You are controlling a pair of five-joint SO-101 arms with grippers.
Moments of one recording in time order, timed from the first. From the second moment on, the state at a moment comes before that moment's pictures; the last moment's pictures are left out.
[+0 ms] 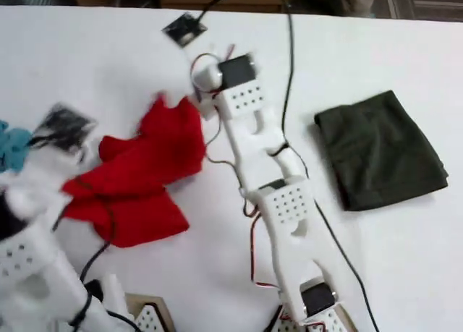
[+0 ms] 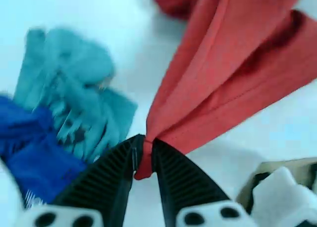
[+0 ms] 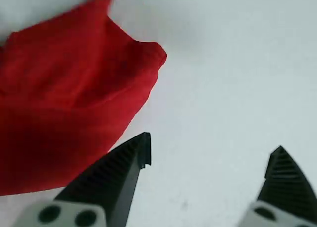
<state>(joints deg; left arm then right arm) -44.0 -50.1 23.9 100.6 -50.2 -29.0 55.8 -79.7 100.2 20.6</state>
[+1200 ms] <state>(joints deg) -53.9 -49.9 28.3 92.6 -45.8 -33.8 71.3 -80.6 100.0 37.2</state>
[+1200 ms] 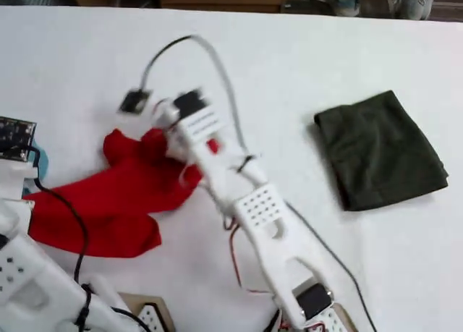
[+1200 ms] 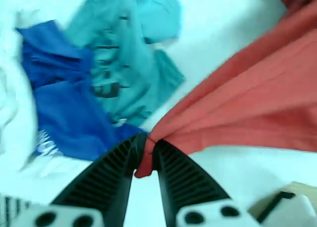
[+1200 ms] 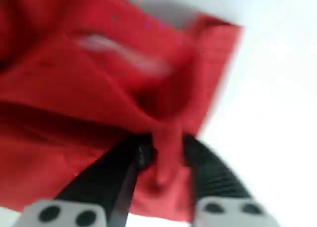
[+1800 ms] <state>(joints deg) -31.2 -4.4 0.0 97.5 -29.7 -17.8 43.5 -65.8 100.2 37.0</state>
